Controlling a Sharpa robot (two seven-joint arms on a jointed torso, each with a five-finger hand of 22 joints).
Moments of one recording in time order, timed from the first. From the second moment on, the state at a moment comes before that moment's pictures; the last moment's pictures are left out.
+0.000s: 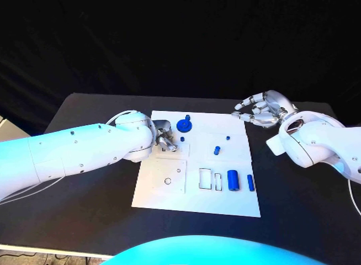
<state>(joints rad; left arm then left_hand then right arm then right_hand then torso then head) 1.20 -0.68 -0.07 1.47 -1.24 0.02 -0.58 1.09 -0.20 0.77 0.21 0.22 0.92 0.06 0.72 0.87 1.37 -0.05 1.26 1.08 1.46 -0.09 1.53 1.31 0.06 1.40 0.03 1.48 1.31 1.27 -0.90 -0.13 1.58 -0.78 -0.55 -0.06 1.37 -0.19 0.18 0.29 0.25 0.90 0.15 0.26 0.37 1.46 0.06 1.49 1.31 1.46 -0.01 1.57 1.31 0.01 1.47 0.09 1.57 1.31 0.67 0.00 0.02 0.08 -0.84</state>
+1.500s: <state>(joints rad) 1.20 -0.68 -0.07 1.45 -1.20 0.04 -0.58 0.97 -0.23 0.87 0.12 0.21 0.95 0.04 0.72 0.88 1.37 -0.05 1.25 1.08 1.47 -0.09 1.53 1.31 0.06 1.40 0.03 1.48 1.31 1.27 -0.91 -0.13 1.58 -0.78 -0.55 -0.06 1.37 -0.18 0.18 0.29 0.25 0.90 0.15 0.26 0.37 1.46 0.06 1.49 1.31 1.46 -0.01 1.57 1.31 0.01 1.47 0.09 1.57 1.31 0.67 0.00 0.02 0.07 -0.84</state>
